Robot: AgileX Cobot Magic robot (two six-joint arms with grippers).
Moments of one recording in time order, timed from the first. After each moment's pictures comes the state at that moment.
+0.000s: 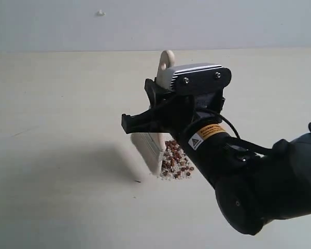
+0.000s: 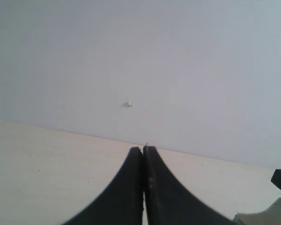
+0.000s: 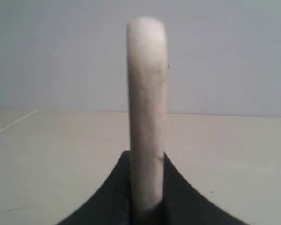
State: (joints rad) left arm 0.17 0.01 0.00 -1.63 0.38 1.27; right arm 0.95 1.82 -0.57 0.52 -1.15 -0.01
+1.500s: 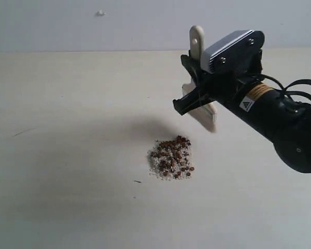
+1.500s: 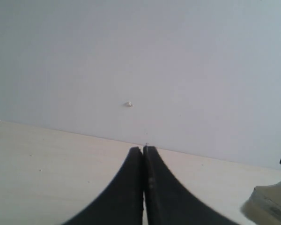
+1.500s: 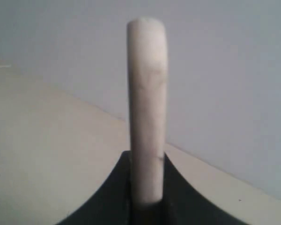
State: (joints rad) left arm 0.17 0.01 0.00 -1.63 0.38 1.27; right arm 0.49 1.78 -0.56 -0.09 -1.06 -0.17
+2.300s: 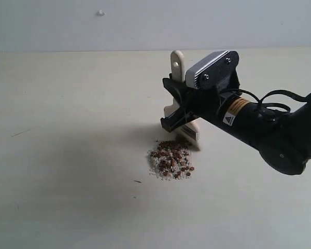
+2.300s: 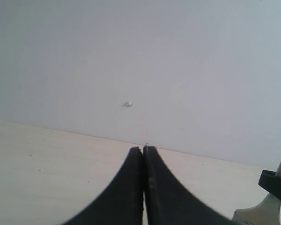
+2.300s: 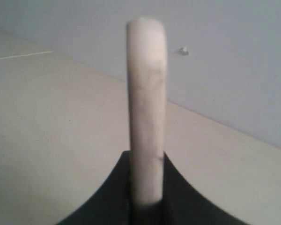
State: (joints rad) left arm 0.17 0.01 0.00 -1.63 0.38 1.27; right arm 0.49 1.91 -0.61 -0.24 -1.09 -0.02
